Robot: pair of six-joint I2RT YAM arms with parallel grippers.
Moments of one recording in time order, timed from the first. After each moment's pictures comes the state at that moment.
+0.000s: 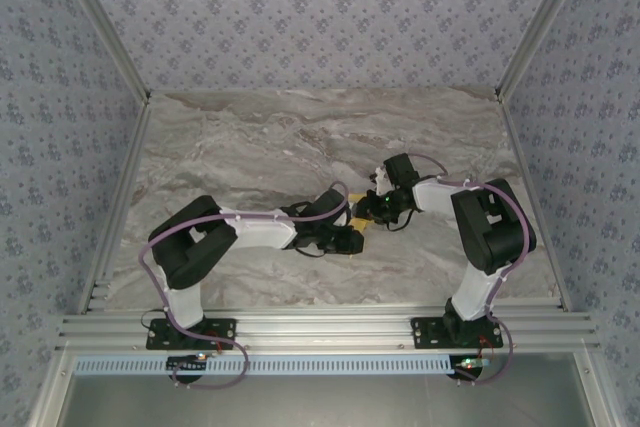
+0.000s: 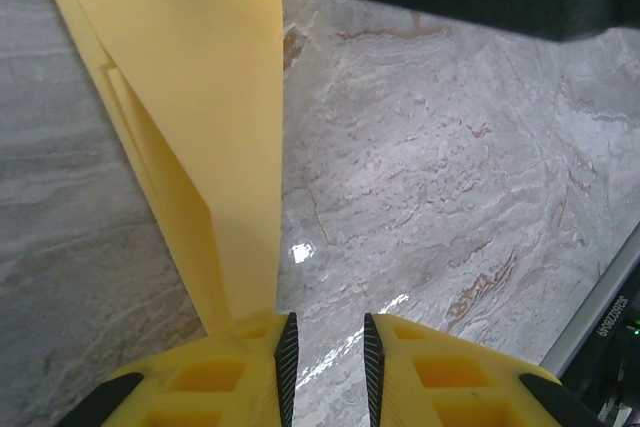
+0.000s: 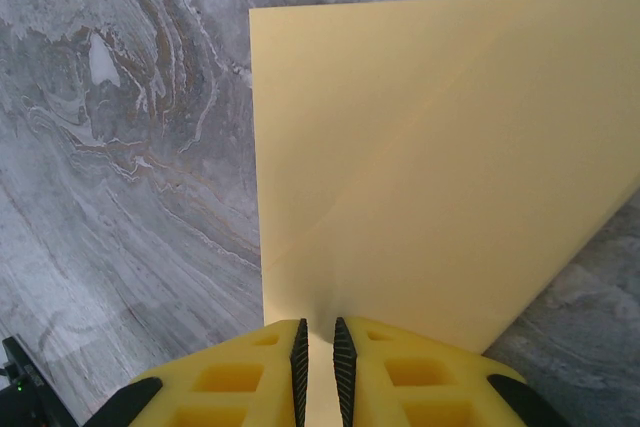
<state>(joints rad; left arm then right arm) -0.99 1.84 0.97 -0.03 0.32 -0.84 0.35 1.77 0.87 -0.26 -0.57 0.48</state>
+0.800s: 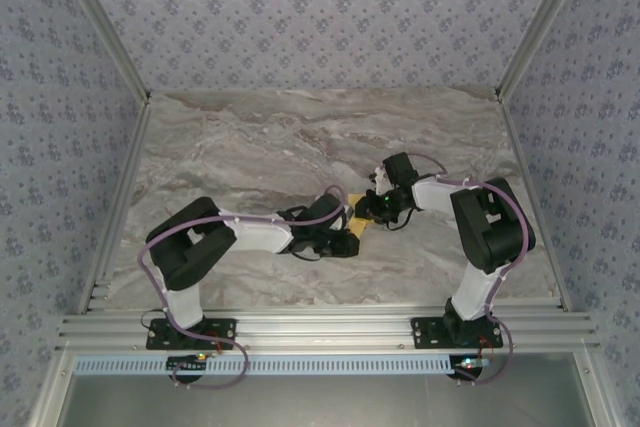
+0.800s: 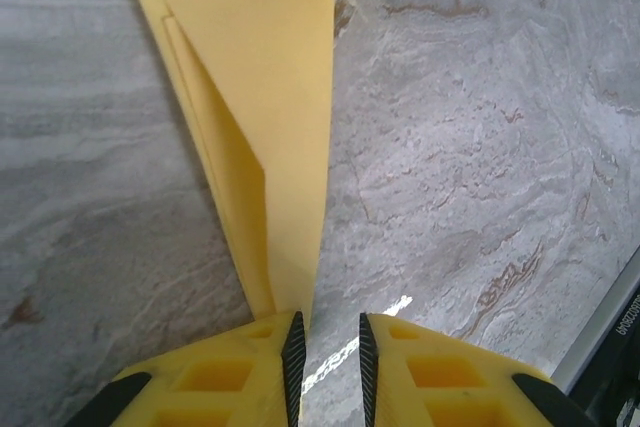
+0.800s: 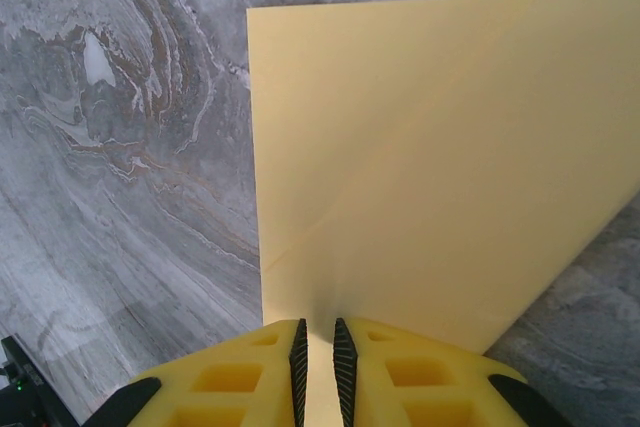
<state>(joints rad) -0.99 1.82 0.90 0.02 0.31 -0.85 0.36 1.78 0.88 -0.29 -0.56 0.48</state>
